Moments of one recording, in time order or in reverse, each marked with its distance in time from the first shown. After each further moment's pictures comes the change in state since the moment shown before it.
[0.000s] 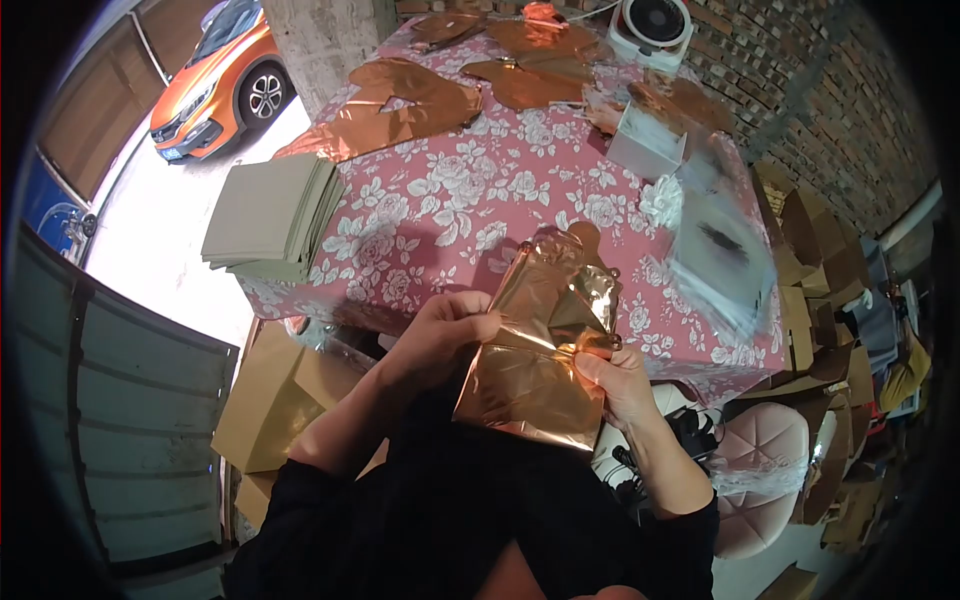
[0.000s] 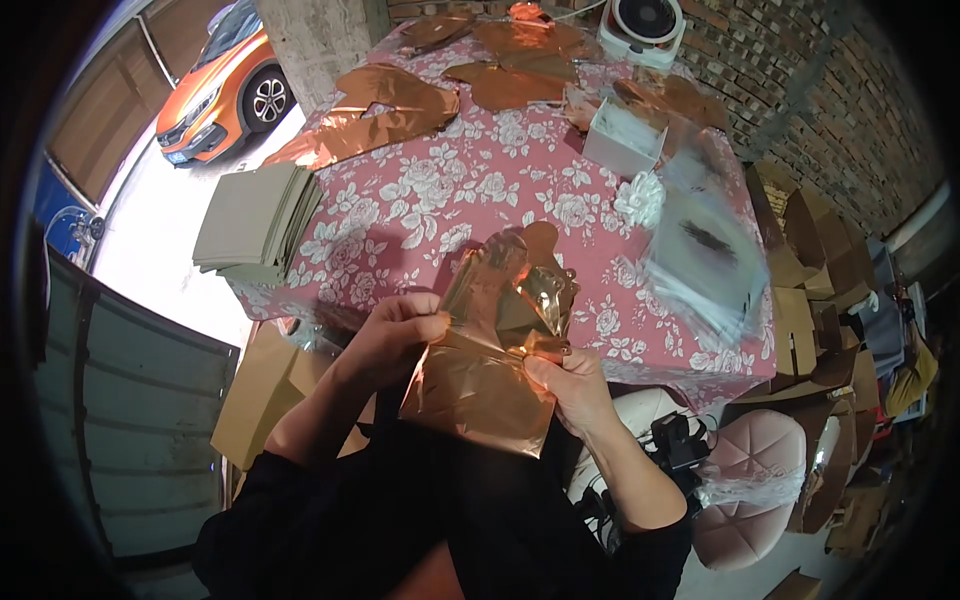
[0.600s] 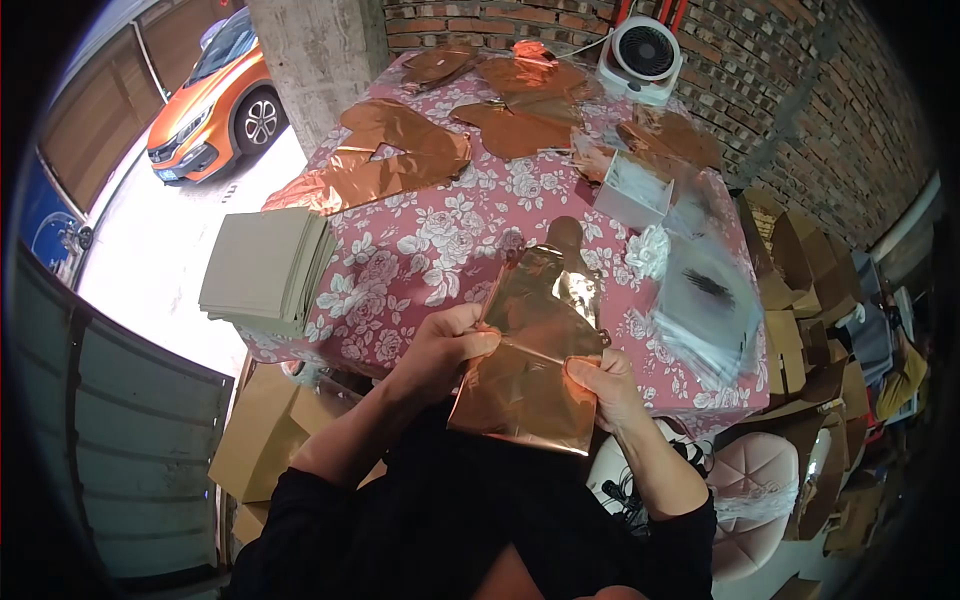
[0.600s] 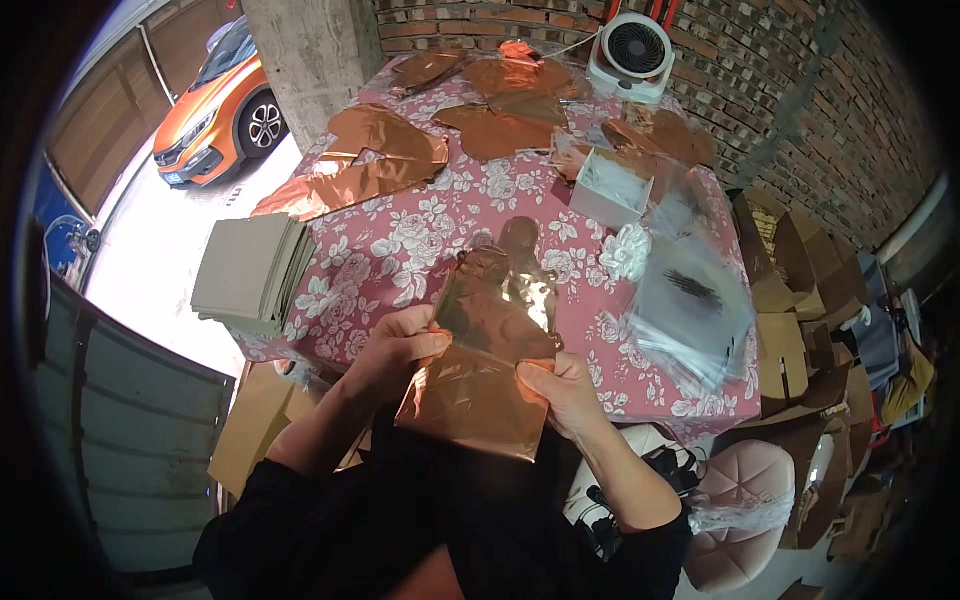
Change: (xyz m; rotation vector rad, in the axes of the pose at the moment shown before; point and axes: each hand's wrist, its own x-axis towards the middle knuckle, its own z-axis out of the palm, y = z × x) left_hand 0.039 0.042 0.012 0.255 0.083 0.055; right_hand 0.053 -0.031 -0.011 0.031 -0.148 -0.061
